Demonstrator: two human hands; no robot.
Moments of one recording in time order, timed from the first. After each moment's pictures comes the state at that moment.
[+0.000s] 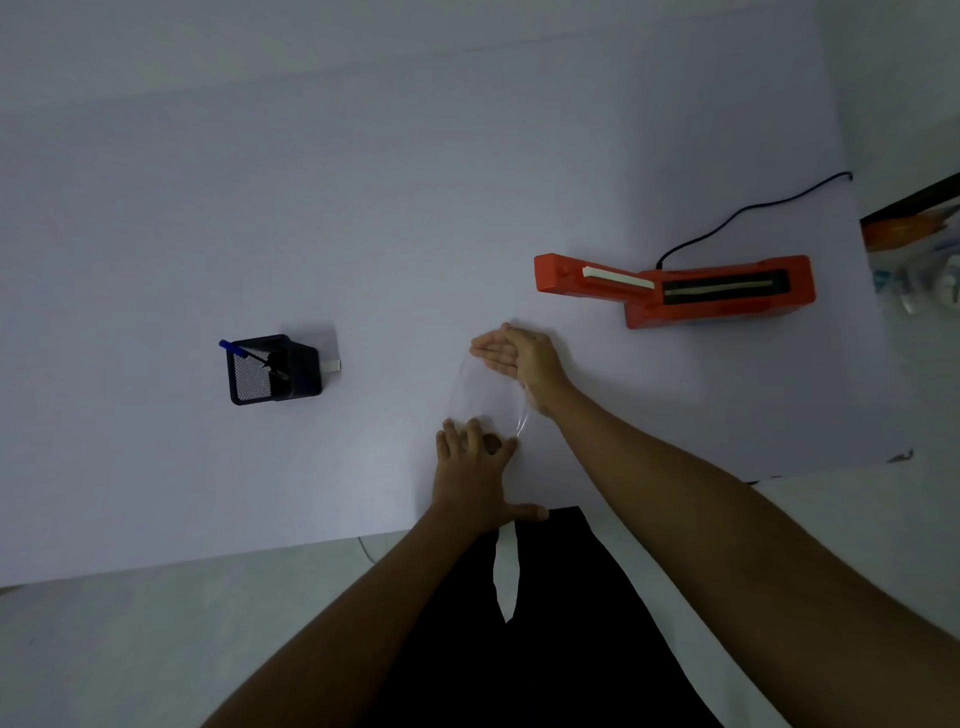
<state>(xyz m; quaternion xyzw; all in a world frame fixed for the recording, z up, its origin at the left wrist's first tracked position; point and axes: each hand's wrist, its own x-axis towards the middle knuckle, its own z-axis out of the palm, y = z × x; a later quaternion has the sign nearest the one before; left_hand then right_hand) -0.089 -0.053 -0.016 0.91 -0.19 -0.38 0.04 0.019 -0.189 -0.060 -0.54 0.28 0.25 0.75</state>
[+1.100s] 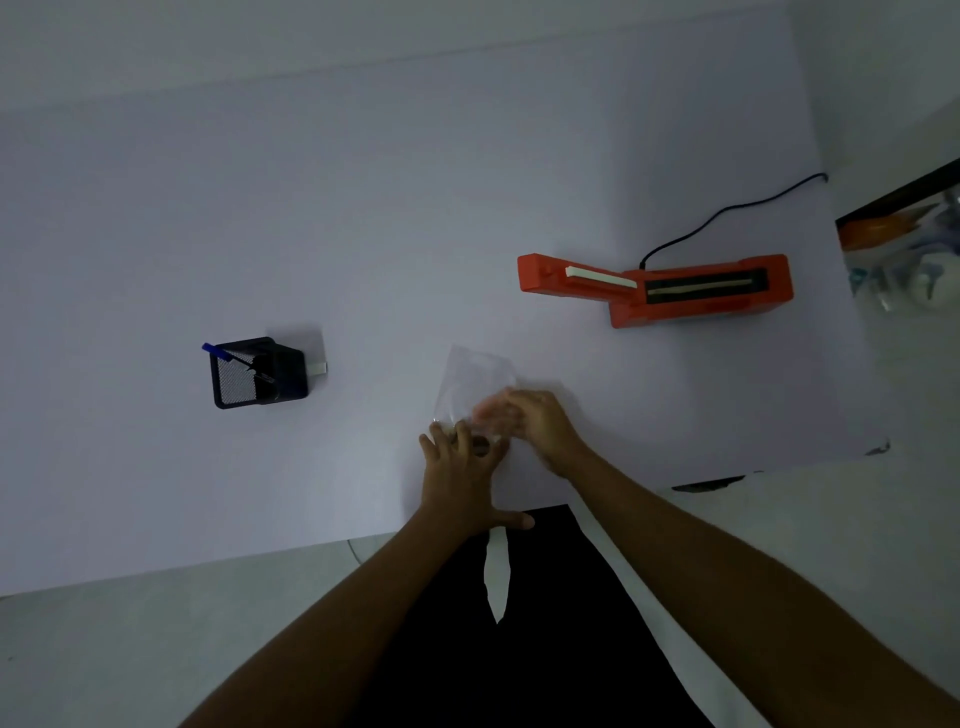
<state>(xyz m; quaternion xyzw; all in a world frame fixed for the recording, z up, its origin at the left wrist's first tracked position) -0.092 -0.057 -0.014 0.90 -0.21 -0.38 -0.01 -0.059 -0.207 -0.043 -0.55 0.25 0.30 0.74</state>
